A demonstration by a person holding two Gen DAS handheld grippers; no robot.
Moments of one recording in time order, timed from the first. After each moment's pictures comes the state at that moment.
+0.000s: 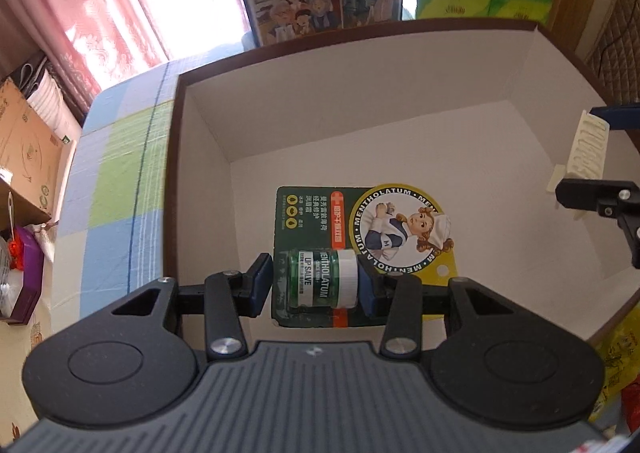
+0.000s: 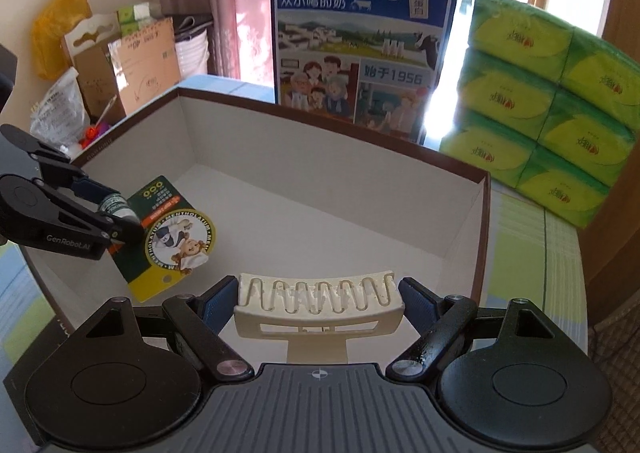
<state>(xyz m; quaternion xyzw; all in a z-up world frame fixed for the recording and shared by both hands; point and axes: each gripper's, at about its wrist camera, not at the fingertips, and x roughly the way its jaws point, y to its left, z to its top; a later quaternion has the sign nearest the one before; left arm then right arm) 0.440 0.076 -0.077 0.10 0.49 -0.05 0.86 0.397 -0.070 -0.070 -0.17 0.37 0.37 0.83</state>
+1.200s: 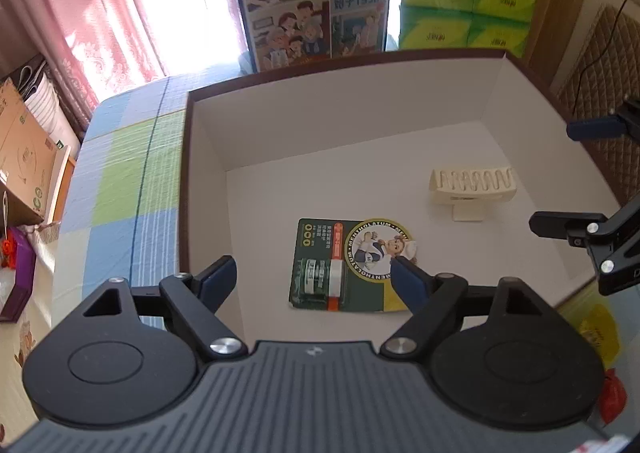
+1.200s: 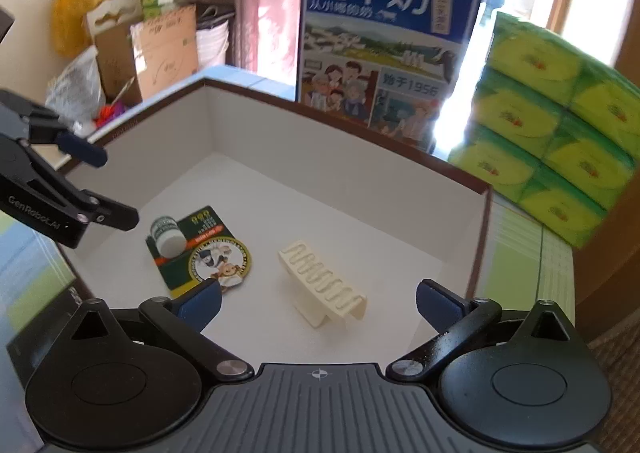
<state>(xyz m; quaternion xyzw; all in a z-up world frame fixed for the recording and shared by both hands) 0.406 0.081 -0.045 0.07 0.47 -0.07 0.88 0.375 -0.077 -0.054 -0.20 0.35 0.39 0.83</state>
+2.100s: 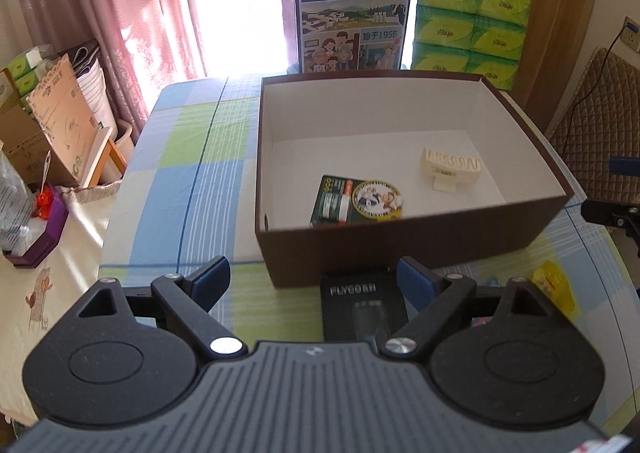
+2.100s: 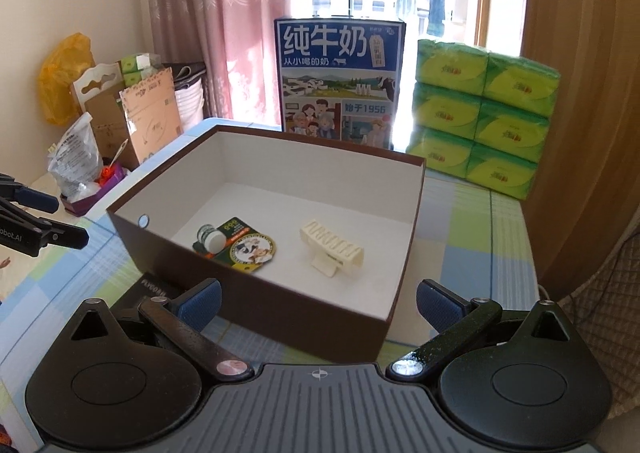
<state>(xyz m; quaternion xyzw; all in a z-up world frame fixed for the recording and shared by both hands) 0.265 0.106 0.006 0.03 0.43 -0.02 0.90 0.265 -0.160 -0.005 -0.12 0.32 0.36 0.87</state>
